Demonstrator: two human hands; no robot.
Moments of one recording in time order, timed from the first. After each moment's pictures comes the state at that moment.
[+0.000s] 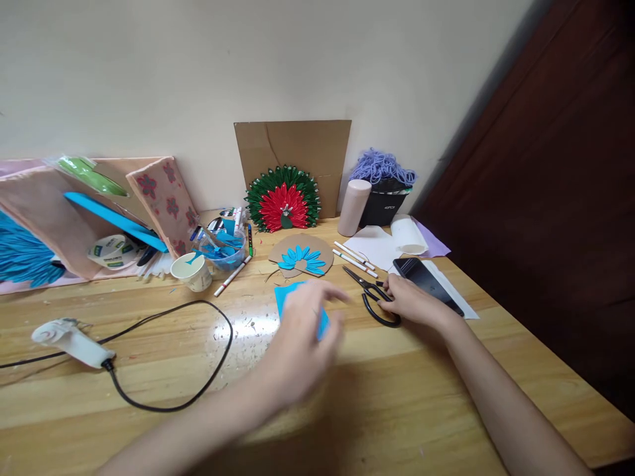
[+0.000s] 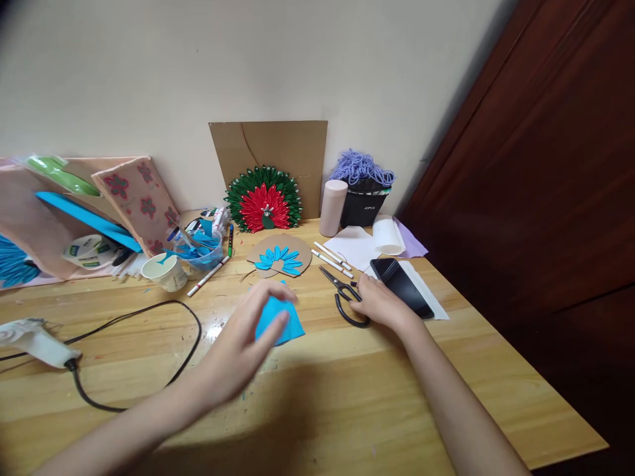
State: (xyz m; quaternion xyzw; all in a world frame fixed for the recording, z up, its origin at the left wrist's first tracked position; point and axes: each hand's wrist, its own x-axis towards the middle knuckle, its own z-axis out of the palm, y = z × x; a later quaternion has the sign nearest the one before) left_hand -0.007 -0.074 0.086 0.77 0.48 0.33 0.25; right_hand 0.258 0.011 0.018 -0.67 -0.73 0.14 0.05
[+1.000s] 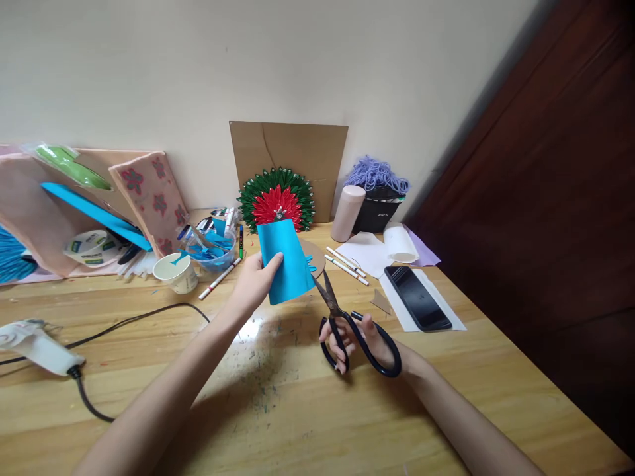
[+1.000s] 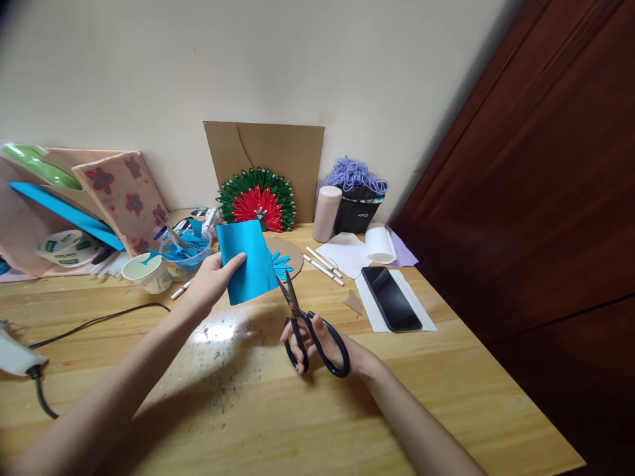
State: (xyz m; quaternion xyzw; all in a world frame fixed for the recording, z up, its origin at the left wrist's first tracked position) left_hand -0.029 0.020 0.092 0.54 0.56 0.44 0.44; right_hand 0.190 -0.038 0.021 -0.28 -0.58 0.72 0.27
